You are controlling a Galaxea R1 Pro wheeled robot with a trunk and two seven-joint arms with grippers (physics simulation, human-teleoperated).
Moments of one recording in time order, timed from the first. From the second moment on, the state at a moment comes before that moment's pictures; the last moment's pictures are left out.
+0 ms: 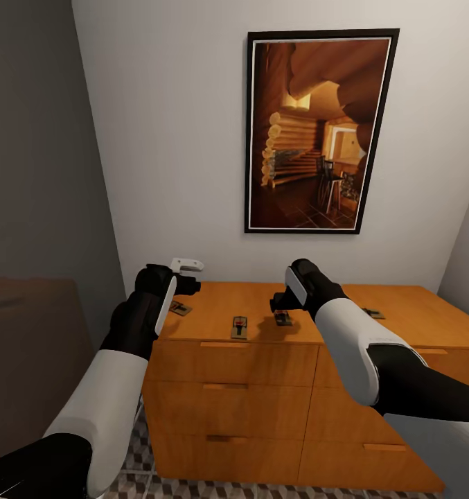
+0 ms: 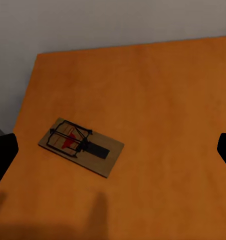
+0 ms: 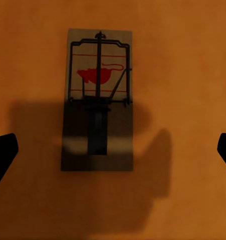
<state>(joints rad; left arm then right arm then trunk) -0.95 -0.17 -0.04 -1.12 -0.16 1.04 0.02 -1.27 0.16 -0.09 -0.36 0.01 1.04 -0.21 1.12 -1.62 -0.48</state>
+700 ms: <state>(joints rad) -0.95 -0.17 -0.04 -1.12 -0.16 1.04 0.02 -1.27 0.16 -0.09 -0.36 0.00 1.04 -0.21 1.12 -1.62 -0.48</state>
